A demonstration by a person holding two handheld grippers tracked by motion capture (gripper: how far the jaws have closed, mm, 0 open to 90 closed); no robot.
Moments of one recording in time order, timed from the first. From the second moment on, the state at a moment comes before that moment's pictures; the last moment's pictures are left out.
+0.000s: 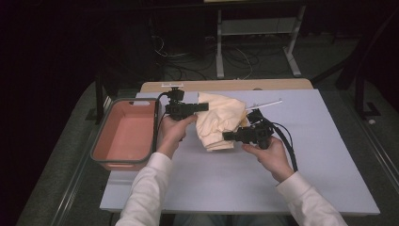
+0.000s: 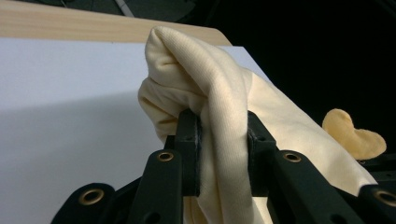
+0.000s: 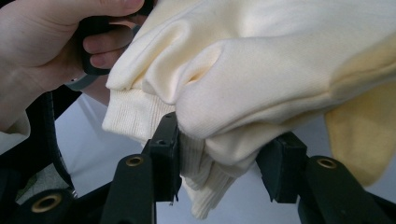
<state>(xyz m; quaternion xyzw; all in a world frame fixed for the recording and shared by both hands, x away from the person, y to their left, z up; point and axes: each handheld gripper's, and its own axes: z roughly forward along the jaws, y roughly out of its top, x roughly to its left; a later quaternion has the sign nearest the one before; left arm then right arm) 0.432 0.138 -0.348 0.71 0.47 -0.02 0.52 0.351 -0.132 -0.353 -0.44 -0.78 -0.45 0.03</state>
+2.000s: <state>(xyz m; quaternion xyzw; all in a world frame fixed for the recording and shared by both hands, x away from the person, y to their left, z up) 0.407 0.236 -0.284 0.69 0.48 0.06 0.54 0.360 -0.035 -0.303 -0.37 -0.79 -0.48 0.02</state>
